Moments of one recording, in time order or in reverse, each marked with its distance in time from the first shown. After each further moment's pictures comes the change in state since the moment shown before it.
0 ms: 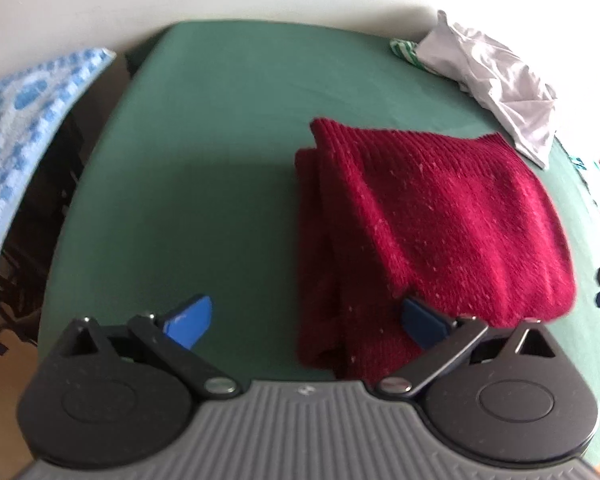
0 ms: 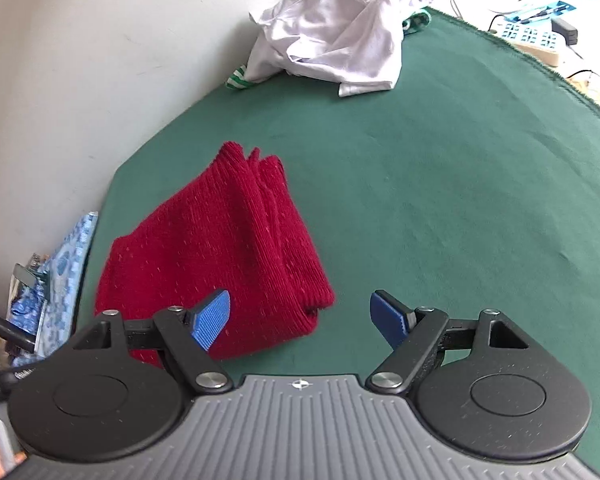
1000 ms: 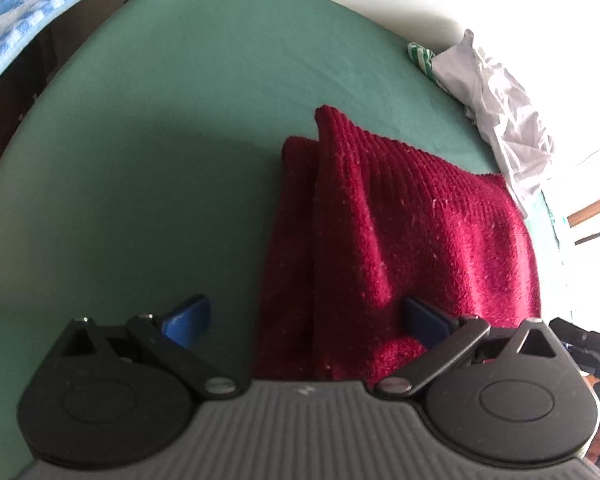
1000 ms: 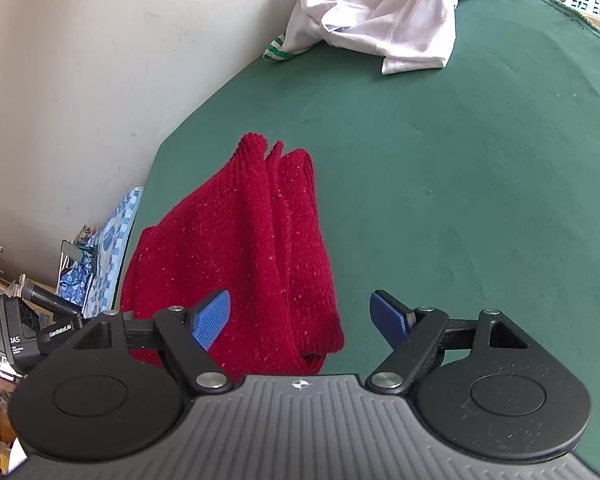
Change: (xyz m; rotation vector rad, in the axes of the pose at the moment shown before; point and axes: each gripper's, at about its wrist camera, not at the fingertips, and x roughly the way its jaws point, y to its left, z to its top) left arm 0.047 0.029 0.013 -0.225 0.097 -0.185; right arm 0.040 -0.033 0.036 -0.027 0.152 0.189
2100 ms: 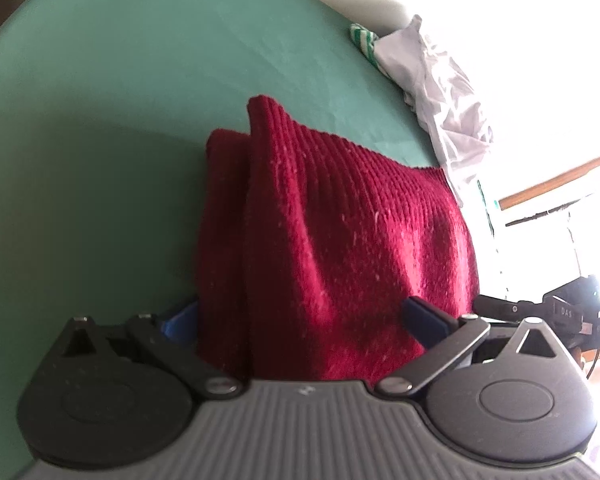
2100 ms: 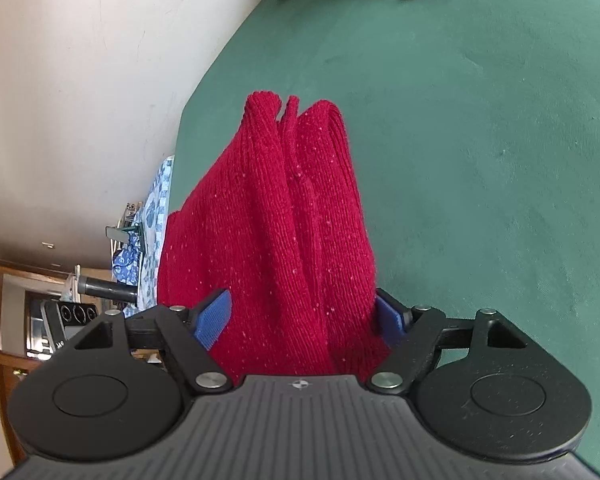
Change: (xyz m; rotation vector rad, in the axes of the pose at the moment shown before) left arm 0.023 -0.017 0.036 0.007 0.088 -0.243; right arm 0.036 -0.015 0.027 0.151 0.236 0.196
